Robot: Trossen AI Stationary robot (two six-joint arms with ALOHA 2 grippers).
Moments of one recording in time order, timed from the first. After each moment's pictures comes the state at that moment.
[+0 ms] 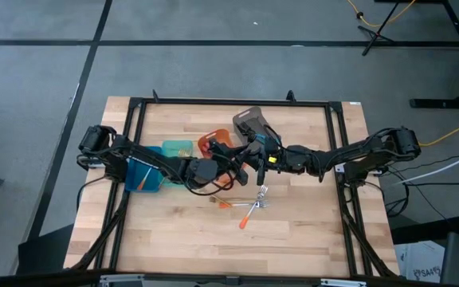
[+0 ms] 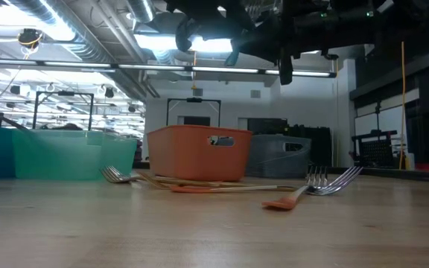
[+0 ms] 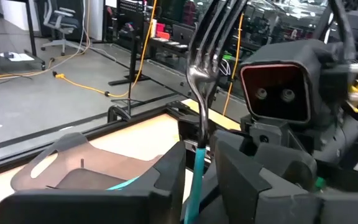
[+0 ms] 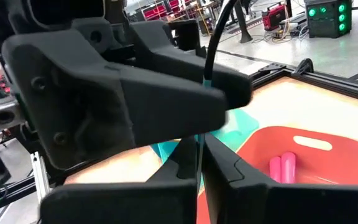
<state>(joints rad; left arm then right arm) -0.19 1.72 1.11 0.46 -0.86 -0.35 0.07 1.45 0.64 0.75 0.22 0.41</state>
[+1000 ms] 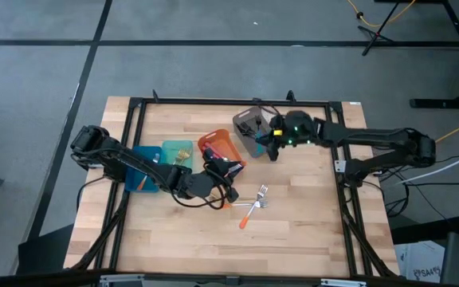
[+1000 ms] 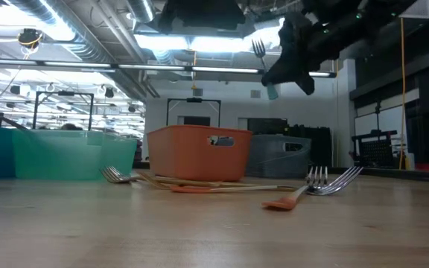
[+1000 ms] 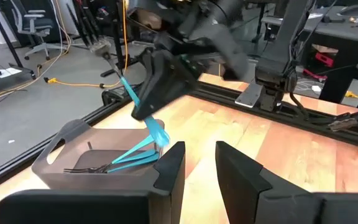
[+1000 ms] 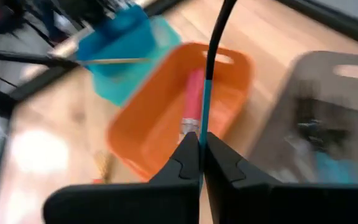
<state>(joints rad) -0.31 1.65 1.11 0.19 -0.87 -0.29 -0.27 1.24 0.80 -0.10 -0.14 0.36</state>
